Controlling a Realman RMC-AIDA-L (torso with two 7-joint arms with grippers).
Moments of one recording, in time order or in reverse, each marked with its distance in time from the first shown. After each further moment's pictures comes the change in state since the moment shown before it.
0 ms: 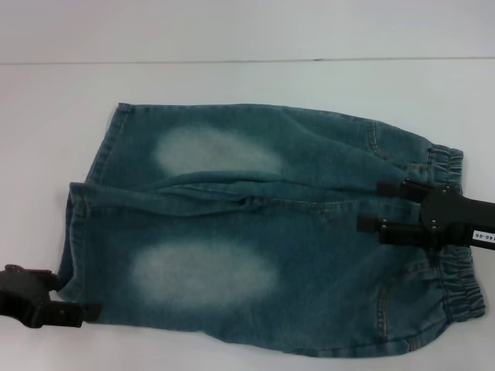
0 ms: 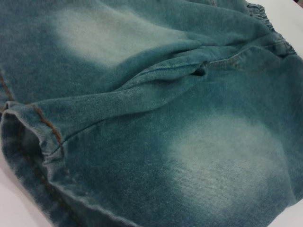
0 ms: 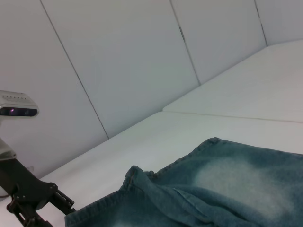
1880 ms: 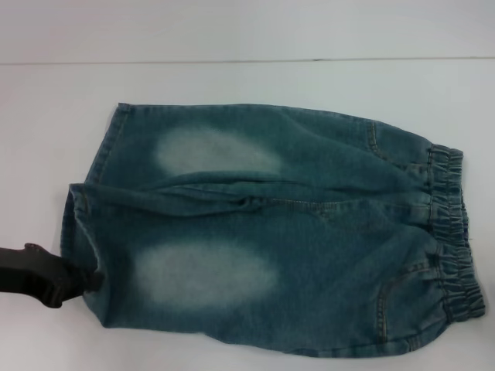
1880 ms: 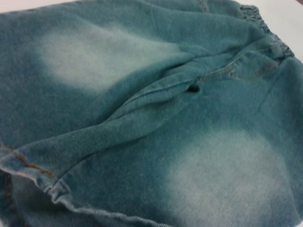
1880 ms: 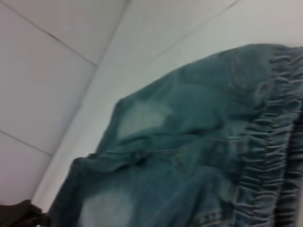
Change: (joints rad) left arm -0.028 -0.015 0.100 0.041 -0.028 -0.031 -0.055; right arm -0.147 -0.180 0.327 0.072 -0.285 -0.184 0.455
